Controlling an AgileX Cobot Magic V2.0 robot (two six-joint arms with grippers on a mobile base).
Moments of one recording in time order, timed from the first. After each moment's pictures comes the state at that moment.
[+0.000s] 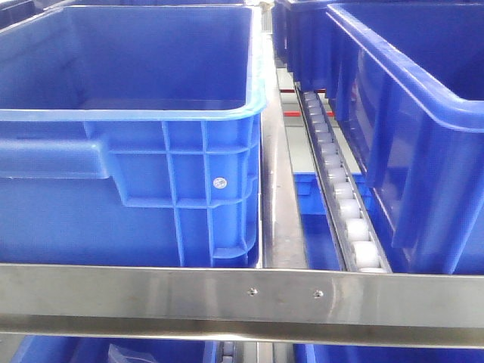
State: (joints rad) left arm -0.07 -0.01 0.01 -0.09 0.00 0.14; right arm 0.06 0.38 -0.21 -0.39 -0.07 0.31
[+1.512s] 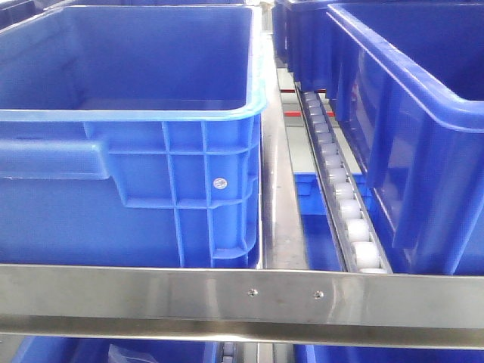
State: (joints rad) left arm -0.07 -0.01 0.01 -0.09 0.00 0.14; right arm 0.05 -0.01 0.03 -0.13 0.05 0.08
